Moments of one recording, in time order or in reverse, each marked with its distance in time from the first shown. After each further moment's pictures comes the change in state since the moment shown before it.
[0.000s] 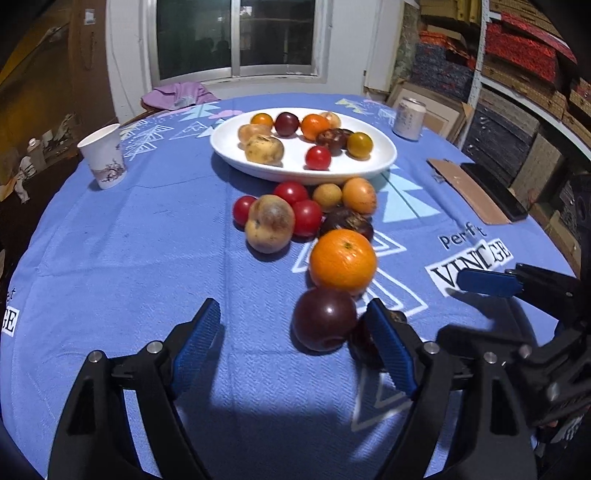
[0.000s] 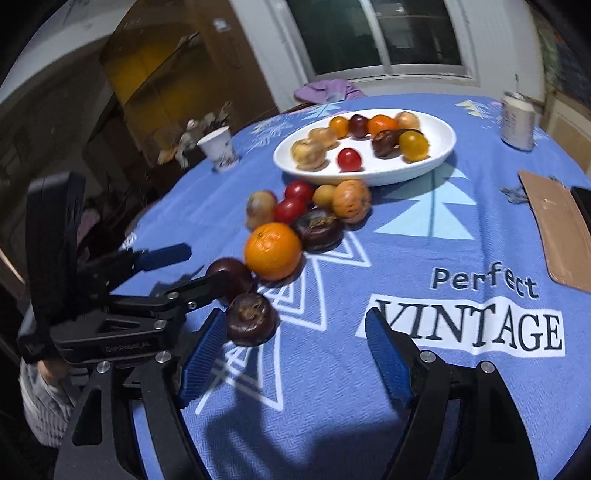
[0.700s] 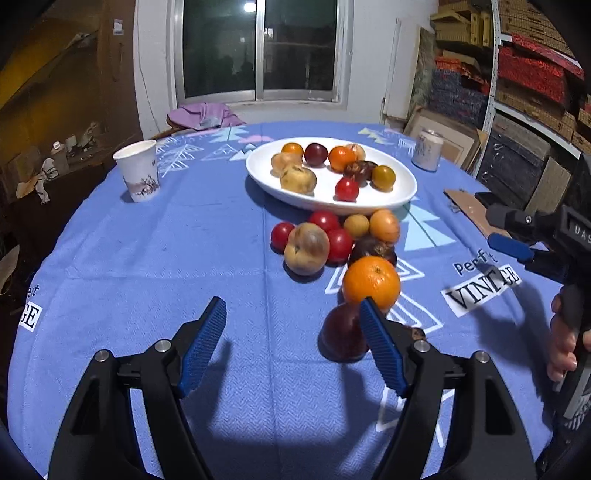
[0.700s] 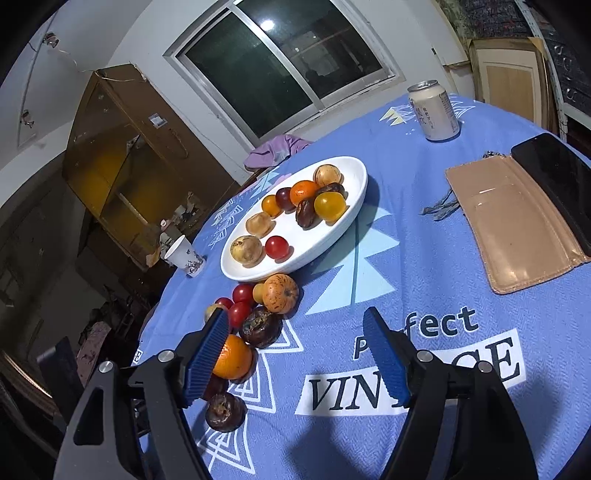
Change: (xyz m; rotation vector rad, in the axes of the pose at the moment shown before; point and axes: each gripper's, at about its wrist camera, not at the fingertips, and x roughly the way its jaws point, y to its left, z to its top) left arm -0.024 0.021 -0.008 -0.053 -0.115 0.073; right arm -0.033 -0.090 0.025 0.413 -0.261 0.030
